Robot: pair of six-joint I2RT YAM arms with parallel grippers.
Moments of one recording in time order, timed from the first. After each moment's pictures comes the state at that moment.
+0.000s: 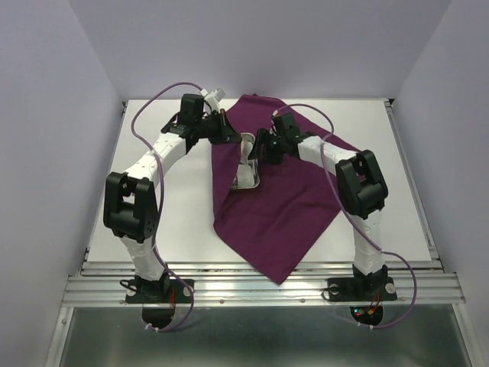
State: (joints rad) left arm -0.30 1.77 1.45 -0.28 0.58 -0.47; right arm 0.47 2.14 1.61 -0.27 -0.28 0.62
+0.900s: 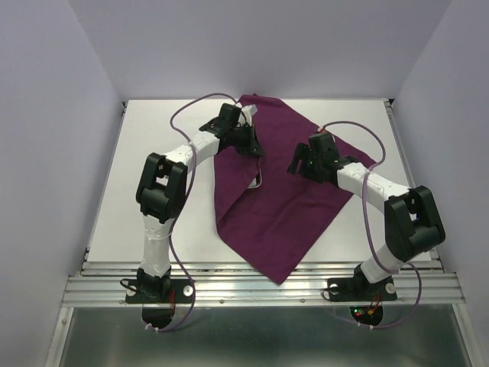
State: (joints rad) left arm -0.47 2.08 1.63 -0.30 0.49 -0.45; right arm 0.38 1.59 1.03 -0.26 0.08 0.64
